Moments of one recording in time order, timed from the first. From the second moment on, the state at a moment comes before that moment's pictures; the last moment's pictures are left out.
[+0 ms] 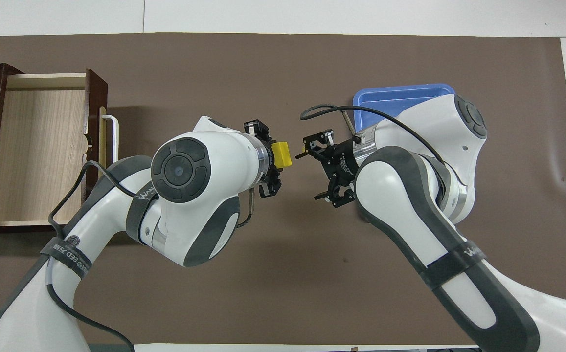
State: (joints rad) left arm -0.58 0.18 -0.09 -1.85 -0.13 2.37 -2.27; right arm 0.34 0.20 0.04 -1.91 0.73 2.10 1.09
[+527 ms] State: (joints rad) left arm -0.58 0.18 -0.09 -1.87 -0.13 2.37 -2.27; right arm 0.35 0.24 0.04 -1.85 0.73 2.16 1.22
